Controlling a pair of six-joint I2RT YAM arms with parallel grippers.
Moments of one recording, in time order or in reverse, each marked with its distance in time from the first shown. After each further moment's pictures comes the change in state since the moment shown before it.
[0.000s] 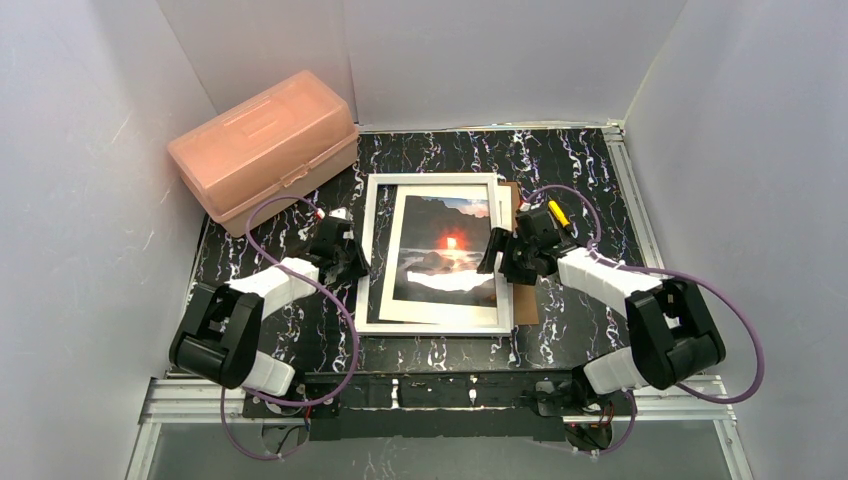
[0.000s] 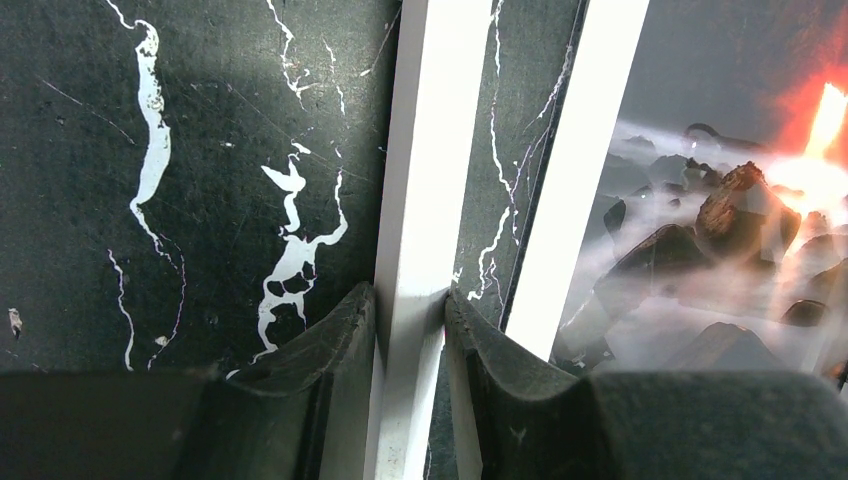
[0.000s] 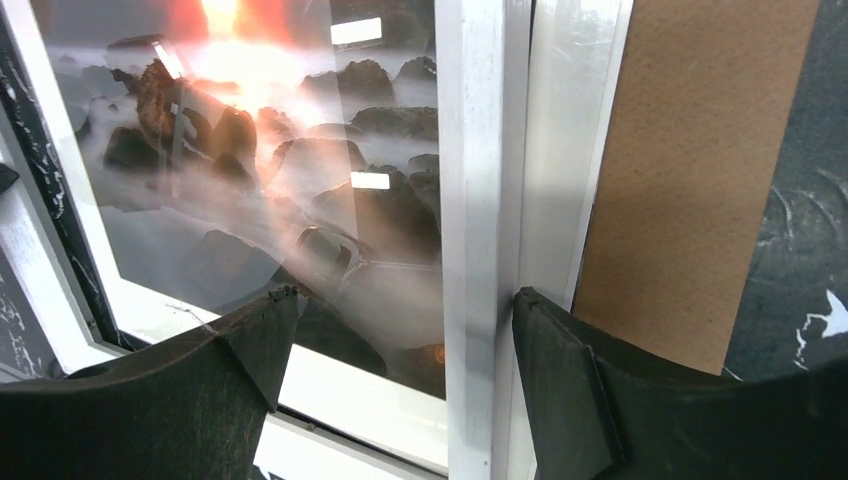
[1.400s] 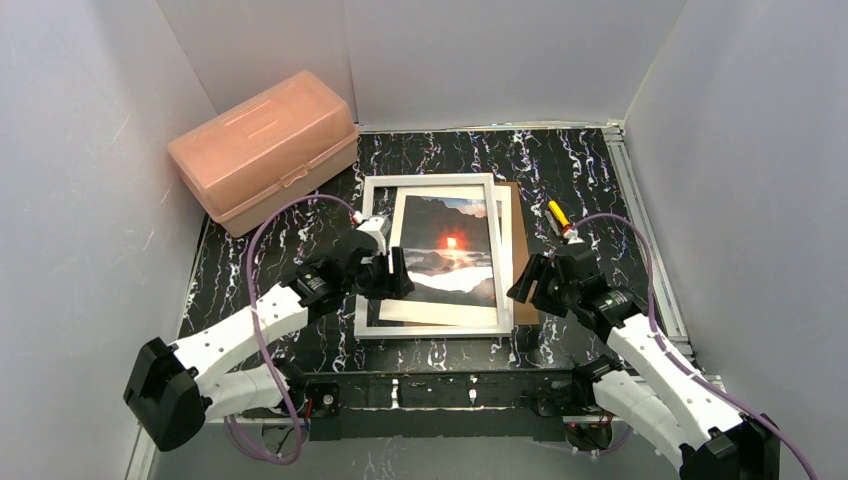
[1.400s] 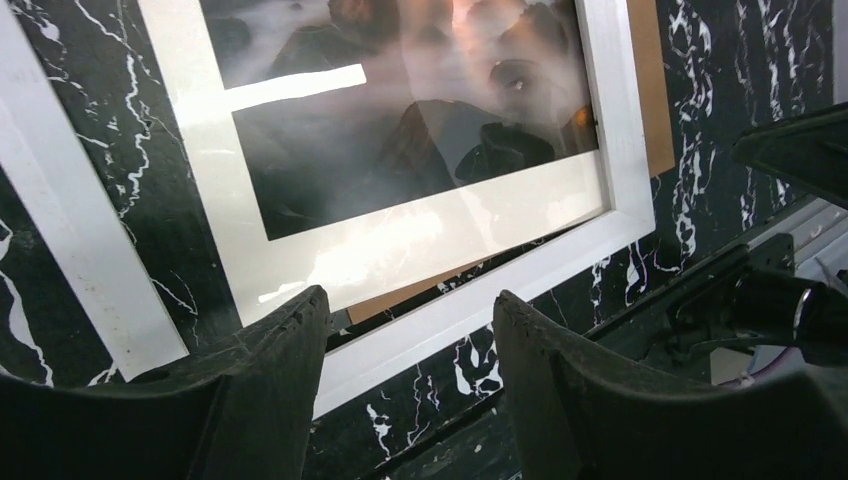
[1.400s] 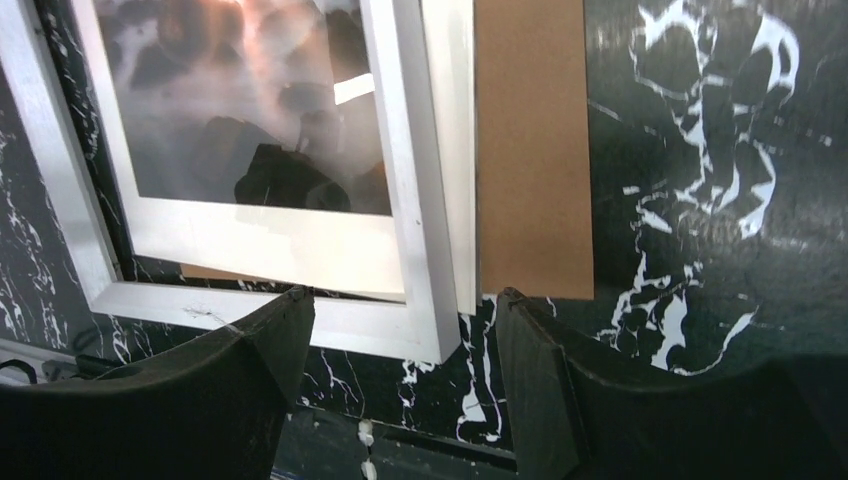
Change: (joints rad) left arm -0.356 -0.371 0.071 -0.261 0.032 -0.046; right arm 0.006 -0.650 -0.157 -0.356 0.124 0.078
